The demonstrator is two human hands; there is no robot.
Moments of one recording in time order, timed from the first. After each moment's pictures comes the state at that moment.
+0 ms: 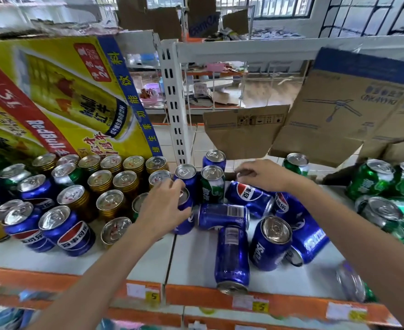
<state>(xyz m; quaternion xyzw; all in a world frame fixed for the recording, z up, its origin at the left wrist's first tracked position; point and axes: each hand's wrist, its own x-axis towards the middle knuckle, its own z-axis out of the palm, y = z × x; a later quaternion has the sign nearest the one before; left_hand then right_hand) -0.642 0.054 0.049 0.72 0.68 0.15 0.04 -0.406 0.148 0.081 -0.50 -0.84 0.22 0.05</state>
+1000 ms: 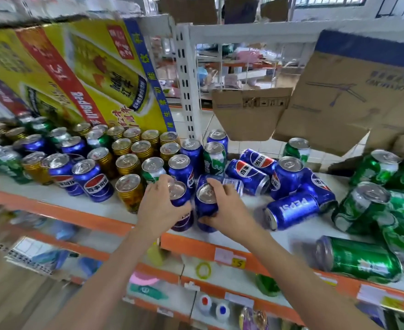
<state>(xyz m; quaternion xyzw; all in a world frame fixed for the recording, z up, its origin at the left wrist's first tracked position) -0.601 -0.036 0.028 0.56 0.77 0.27 0.11 -0.437 0.013 0.010 -0.46 -0.82 0.29 0.17</state>
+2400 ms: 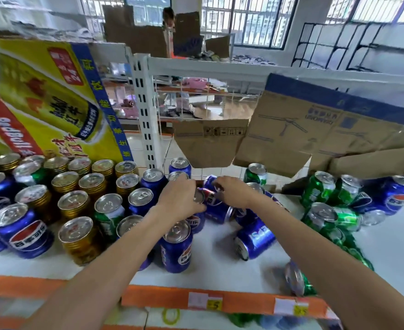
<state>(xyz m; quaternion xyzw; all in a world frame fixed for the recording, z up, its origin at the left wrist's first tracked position) -0.547 0.083 0.063 0.75 0.64 0.11 0.08 -0.387 0.142 0.050 -0.51 -0.85 0.14 0.05</state>
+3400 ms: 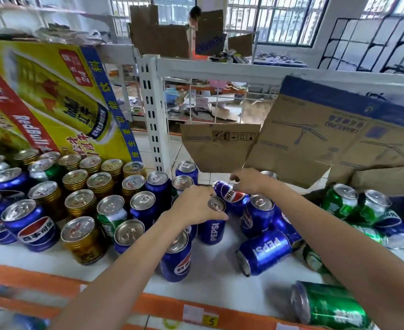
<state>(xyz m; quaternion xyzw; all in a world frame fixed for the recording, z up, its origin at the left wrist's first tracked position) -0.524 0.099 0.059 0.75 0.63 0.12 0.19 -0.366 0.200 0.067 -0.53 -0.84 0.14 -0.03</state>
